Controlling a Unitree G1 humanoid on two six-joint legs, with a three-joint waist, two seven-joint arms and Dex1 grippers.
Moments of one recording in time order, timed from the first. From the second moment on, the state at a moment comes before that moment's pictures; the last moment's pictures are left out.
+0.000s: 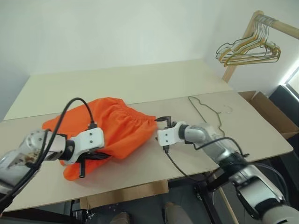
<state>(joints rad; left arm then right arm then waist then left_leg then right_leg) -0.12 1.20 -0.01 -0.49 -0.43 0.60 -1.07 -0.73 -0.46 0.57 0.47 -0.54 -0.35 0.52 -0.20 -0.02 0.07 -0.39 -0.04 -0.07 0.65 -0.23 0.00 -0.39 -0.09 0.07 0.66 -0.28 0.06</state>
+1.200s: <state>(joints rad) -0.26 1.09 -0.10 -0.37 -0.31 0.42 -1.17 -0.74 -0.71 0.48 0.62 -0.67 -0.62 0.22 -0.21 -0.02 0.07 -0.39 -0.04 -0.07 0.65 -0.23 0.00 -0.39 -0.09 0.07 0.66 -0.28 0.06</state>
